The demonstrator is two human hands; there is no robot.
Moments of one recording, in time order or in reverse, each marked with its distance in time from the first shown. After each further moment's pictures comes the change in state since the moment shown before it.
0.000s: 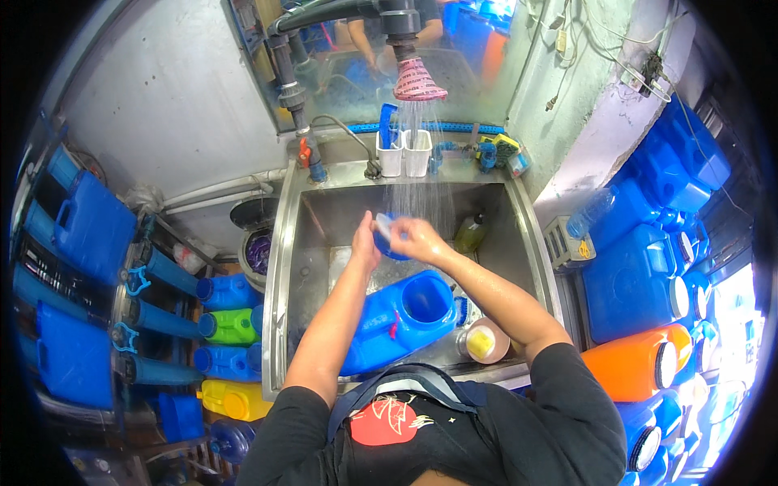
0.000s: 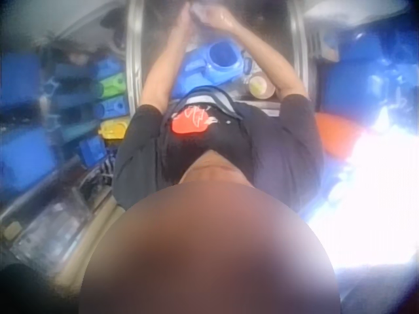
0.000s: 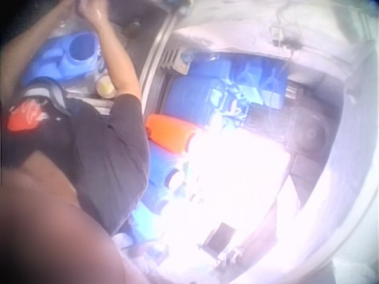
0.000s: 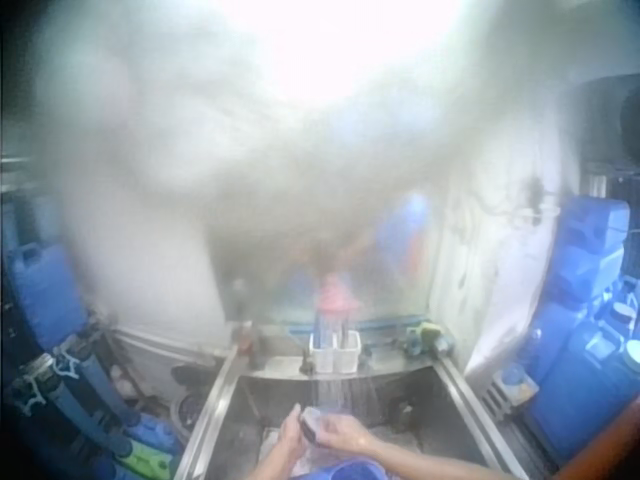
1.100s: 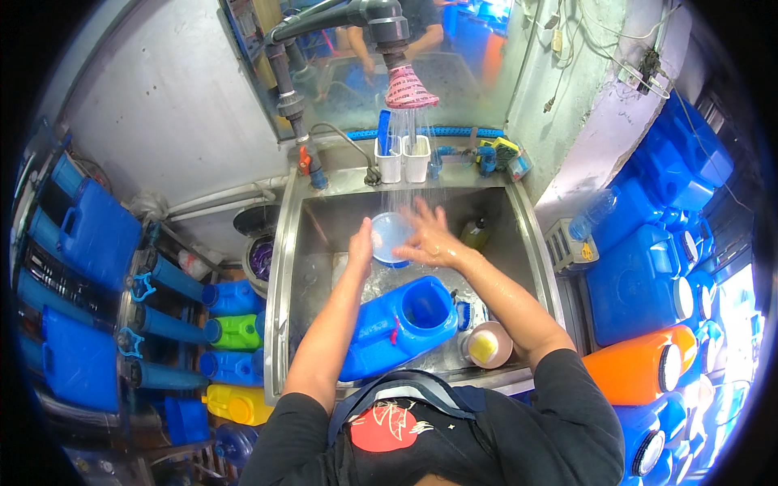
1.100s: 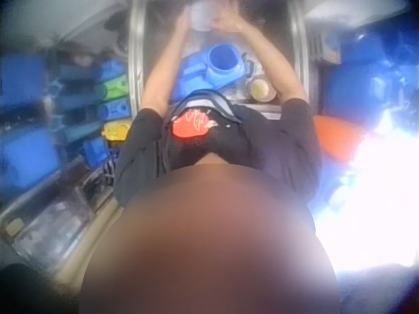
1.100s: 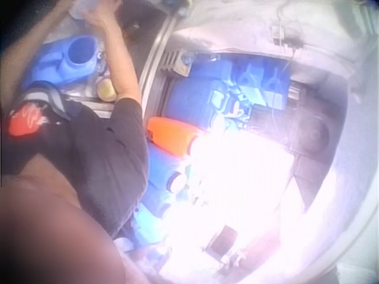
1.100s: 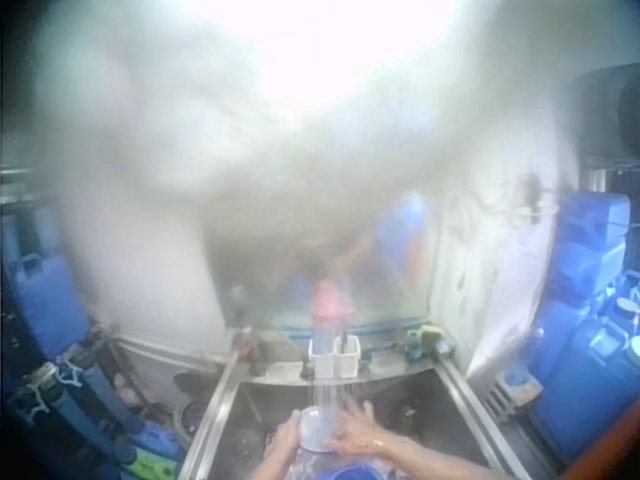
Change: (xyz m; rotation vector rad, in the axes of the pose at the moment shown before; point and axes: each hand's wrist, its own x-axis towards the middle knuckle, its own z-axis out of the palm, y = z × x) left_hand -0.007 0.004 -0.001 0.453 0.208 0.163; right_hand -0.010 -0.002 -0.034 -0.386 -0.185 -0.034
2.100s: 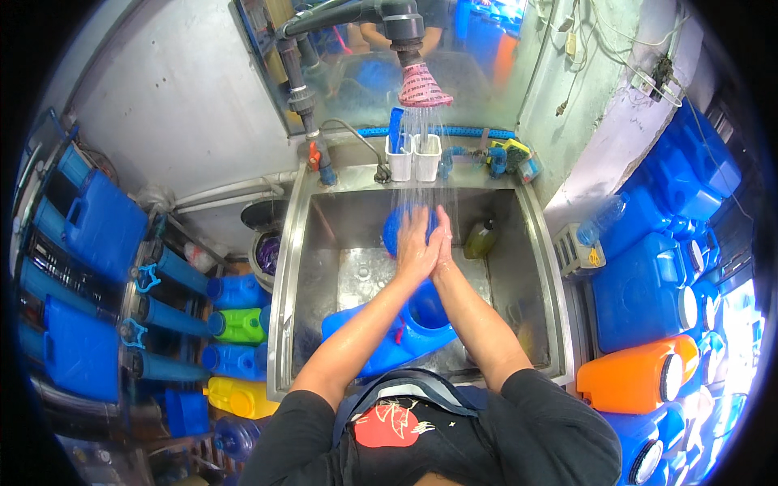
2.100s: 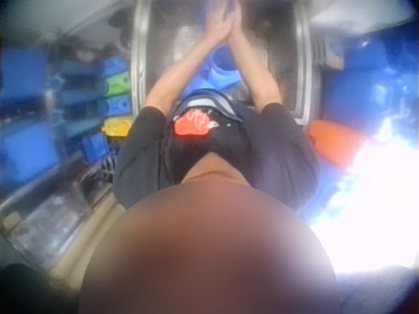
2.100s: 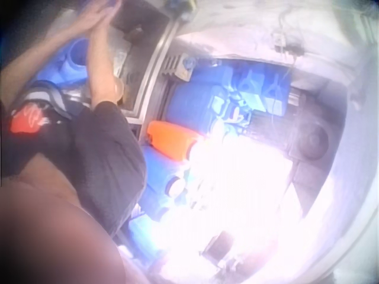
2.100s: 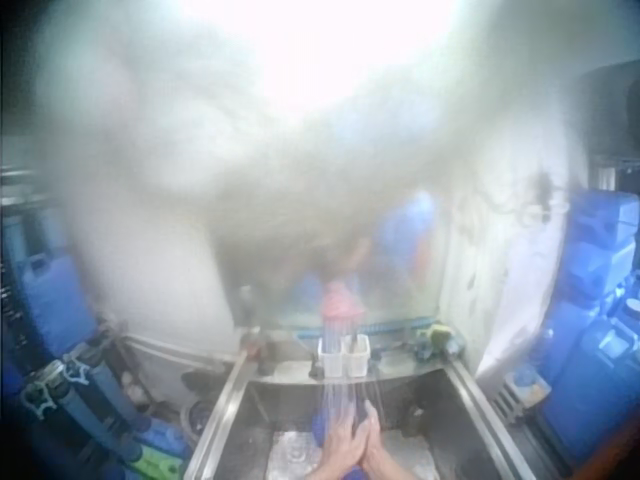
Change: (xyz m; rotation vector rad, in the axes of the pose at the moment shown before) left_hand -0.082 0.037 0.087 0.726 -0.105 0.634; right_hand 0.028 -0.005 0.065 2.243 0.461 0.354
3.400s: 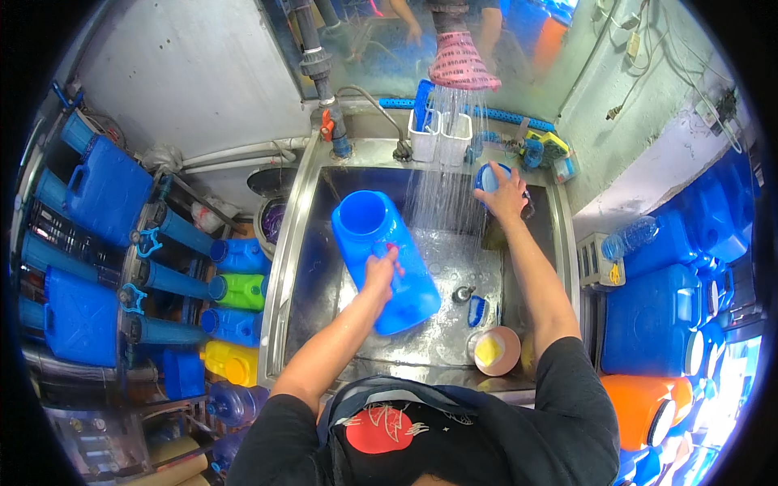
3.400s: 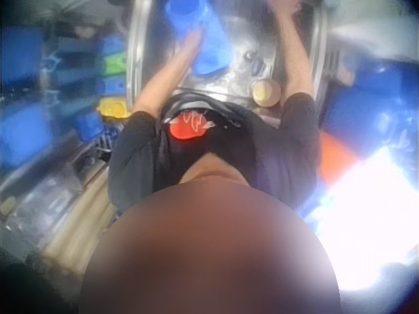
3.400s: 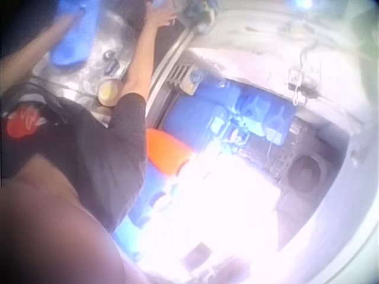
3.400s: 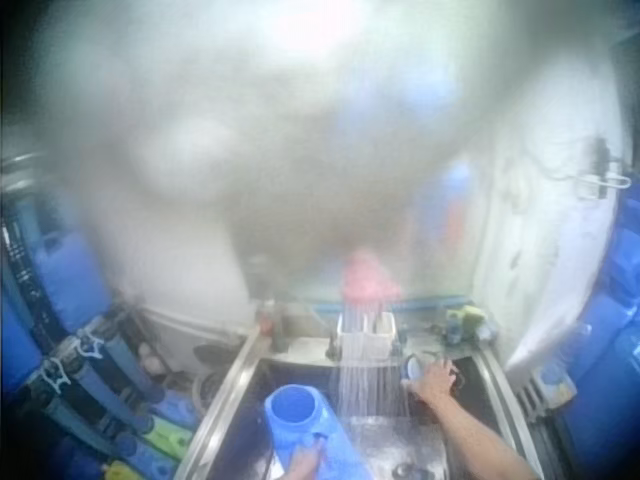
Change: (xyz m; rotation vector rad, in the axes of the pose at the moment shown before) left_hand -0.050 -0.103 -0.019 -0.839 0.285 -0.984; right_hand 0.085 -0.134 -0.072 -2.117 0.582 -0.467
